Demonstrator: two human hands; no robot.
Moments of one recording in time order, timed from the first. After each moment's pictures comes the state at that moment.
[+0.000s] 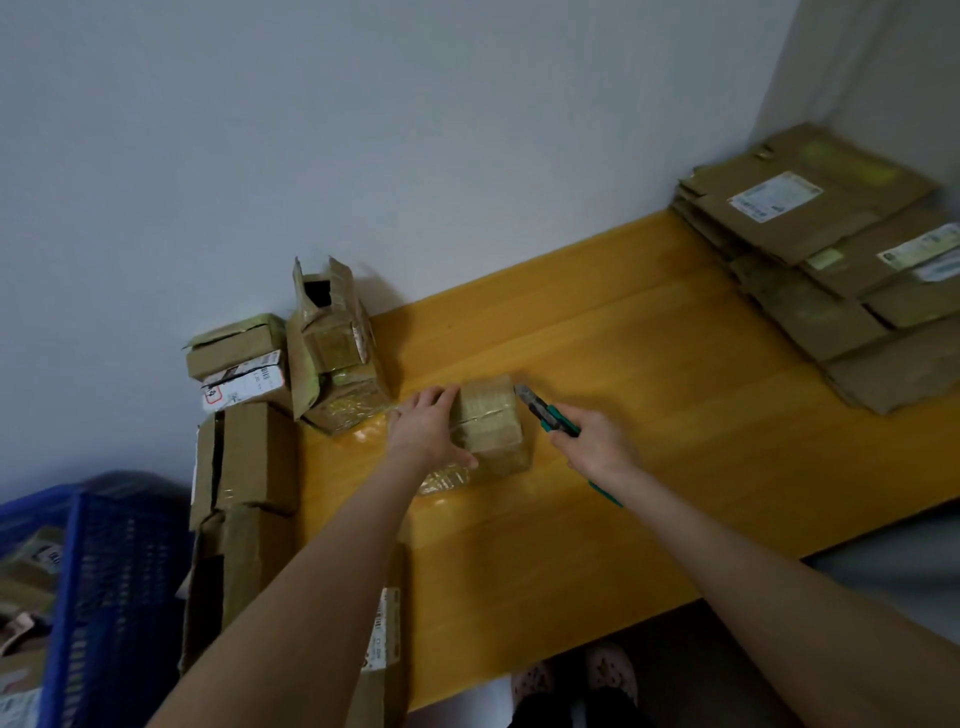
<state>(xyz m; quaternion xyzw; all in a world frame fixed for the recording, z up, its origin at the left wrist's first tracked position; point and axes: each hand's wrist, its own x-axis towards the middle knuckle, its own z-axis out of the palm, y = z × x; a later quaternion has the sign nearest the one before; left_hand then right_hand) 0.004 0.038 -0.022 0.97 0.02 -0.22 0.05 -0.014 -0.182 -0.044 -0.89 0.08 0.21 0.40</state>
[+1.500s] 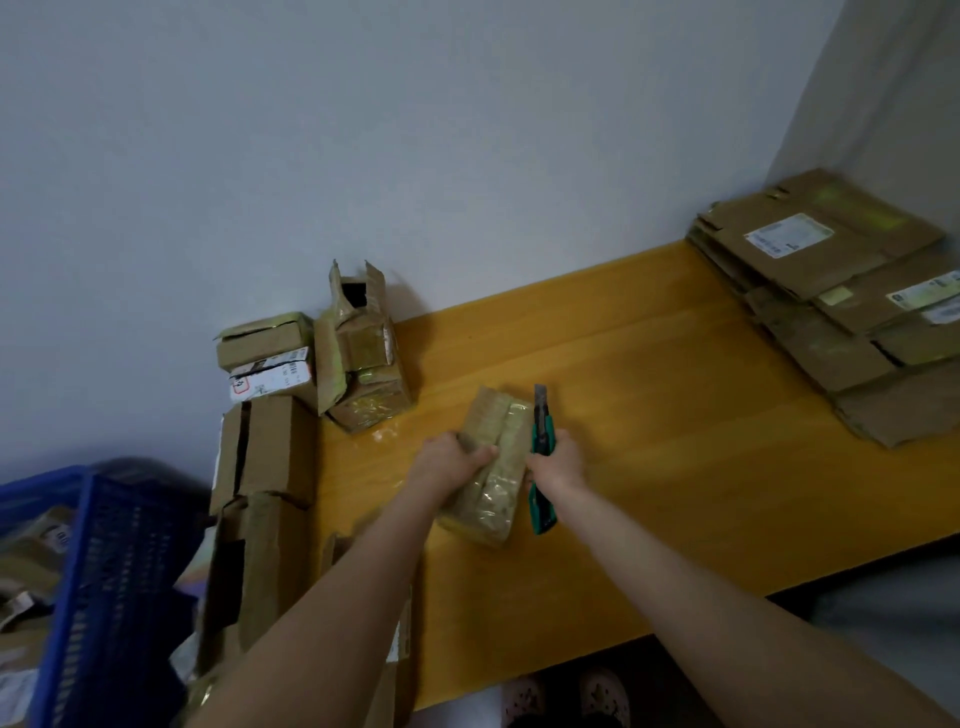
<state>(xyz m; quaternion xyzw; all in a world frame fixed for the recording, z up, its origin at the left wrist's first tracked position) -0.029 0.032 -0.019 0.90 0.23 -0.26 0.27 -0.035 -0.111 -0.037 -0.77 0.22 0.22 0.56</state>
